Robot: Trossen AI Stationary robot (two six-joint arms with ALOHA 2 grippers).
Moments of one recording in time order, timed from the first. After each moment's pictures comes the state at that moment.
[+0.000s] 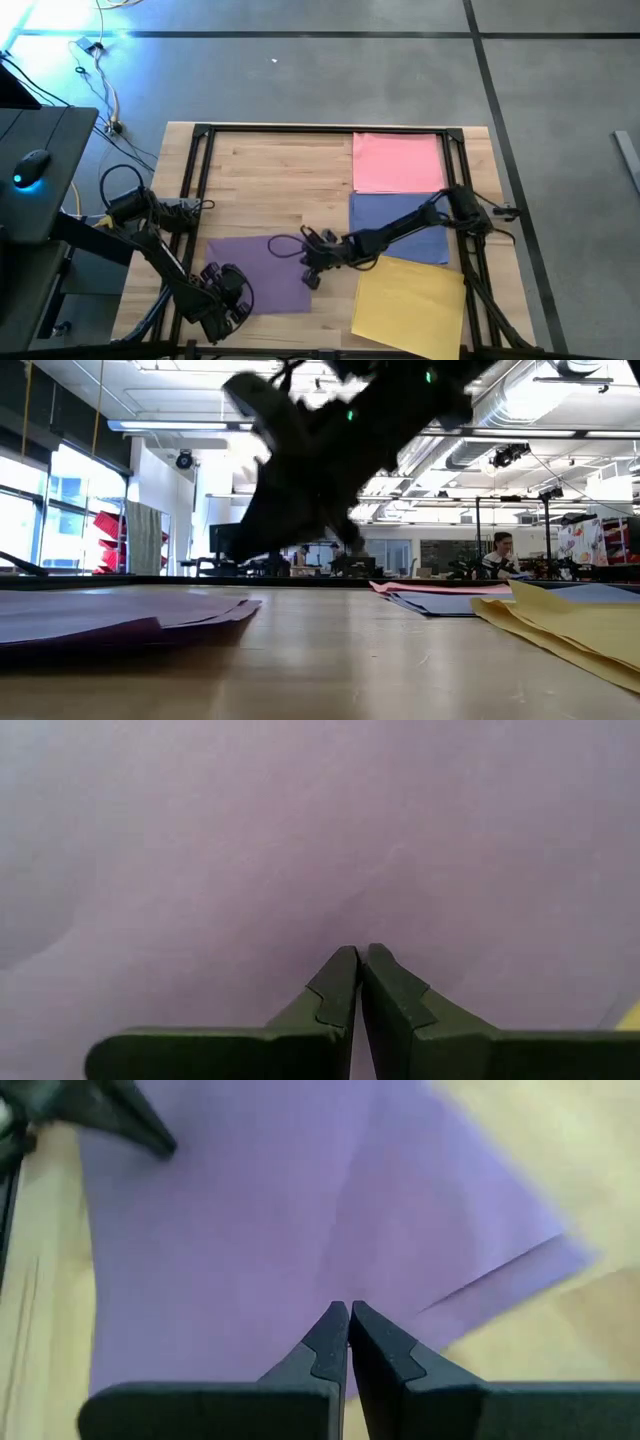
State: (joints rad) left arm -1.00 1.82 0.94 -0.81 -0.35 -1.77; right arm 0.29 2.08 1.35 -0.03 0.24 0.67
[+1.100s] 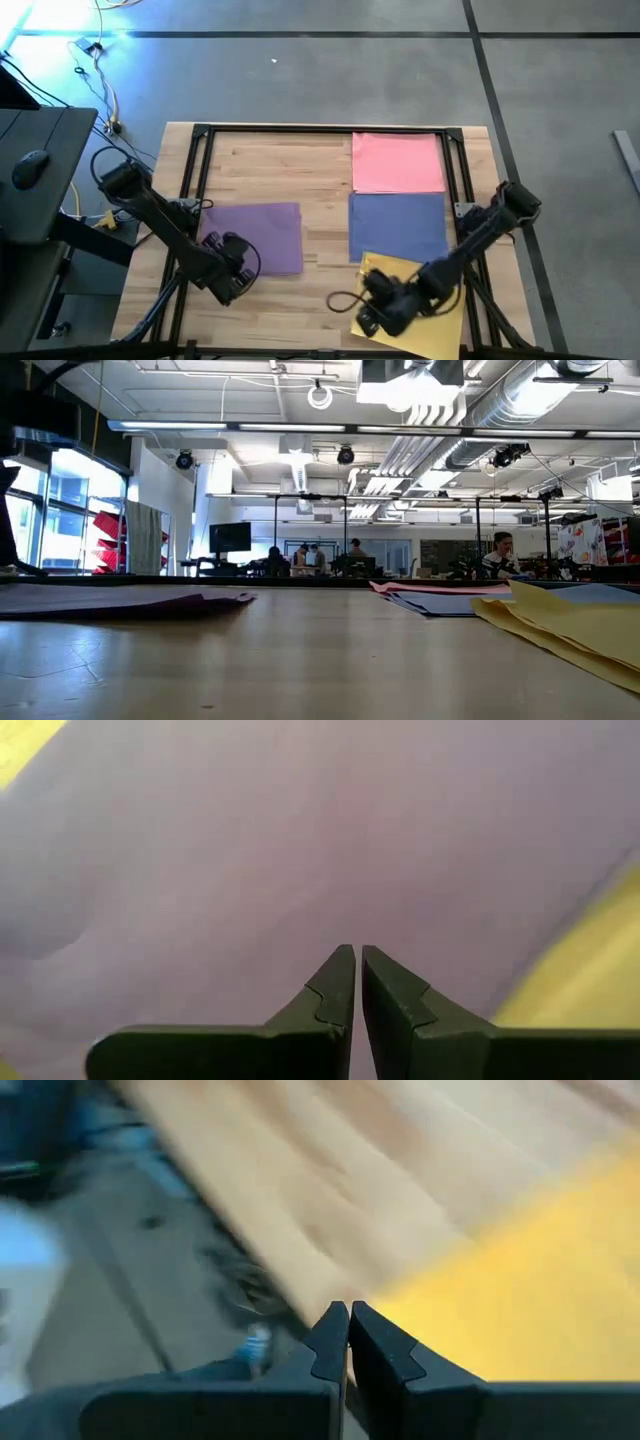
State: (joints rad) left arm -0.81 1.49 0.82 -0.91 -0.44 -1.60; right arm 0.78 1.76 1.34 -0.73 0.26 1.73
